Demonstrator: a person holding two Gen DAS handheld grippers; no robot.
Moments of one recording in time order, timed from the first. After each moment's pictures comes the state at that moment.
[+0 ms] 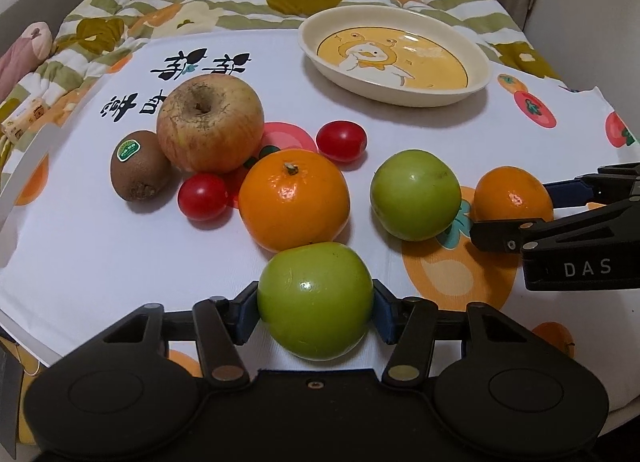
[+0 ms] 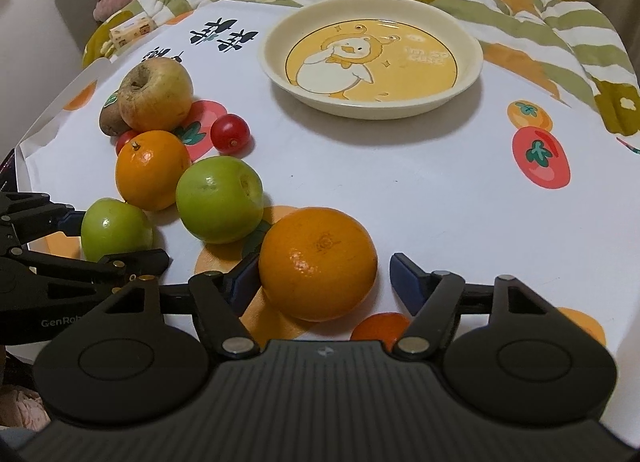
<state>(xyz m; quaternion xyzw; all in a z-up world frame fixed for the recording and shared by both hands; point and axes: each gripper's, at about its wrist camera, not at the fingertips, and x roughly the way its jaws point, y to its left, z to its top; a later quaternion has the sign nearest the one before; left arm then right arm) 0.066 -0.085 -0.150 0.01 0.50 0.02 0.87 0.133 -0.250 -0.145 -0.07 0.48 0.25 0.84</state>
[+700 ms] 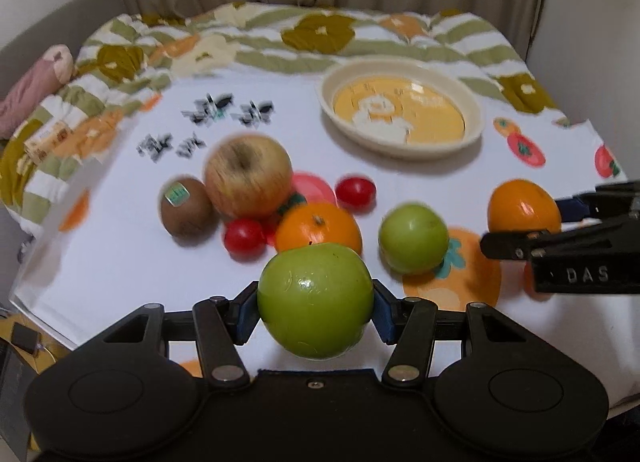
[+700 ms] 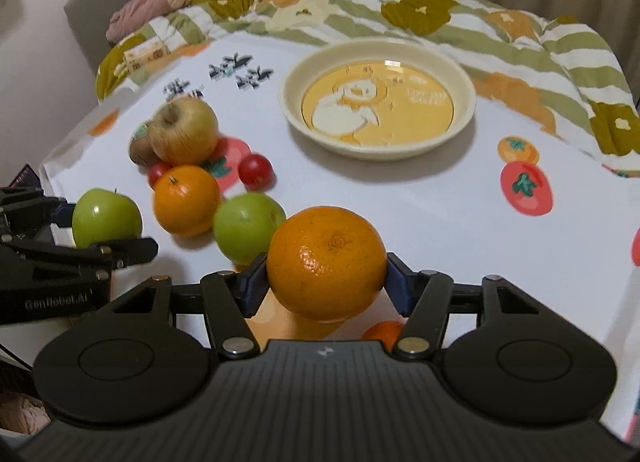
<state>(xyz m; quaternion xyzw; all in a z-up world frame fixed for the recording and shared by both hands) 0.048 -0.077 -0.098 0.01 0.46 0.03 0.89 0.118 -0.257 -0.100 -0.06 0.44 0.25 0.86</state>
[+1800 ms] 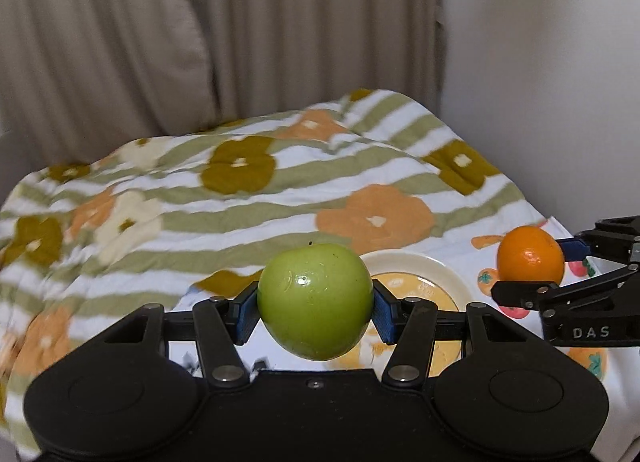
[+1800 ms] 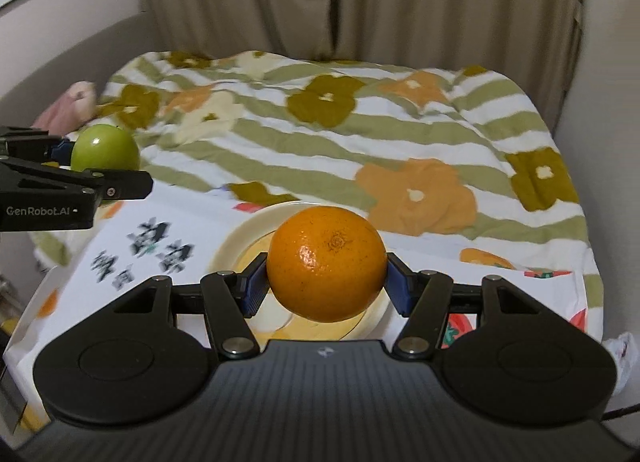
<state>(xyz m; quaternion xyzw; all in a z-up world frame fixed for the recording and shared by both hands) 0.237 -0.047 0.002 0.11 0.35 -0.15 0.92 0.223 -0.240 -0.007 0.00 0.38 0.10 0.92</state>
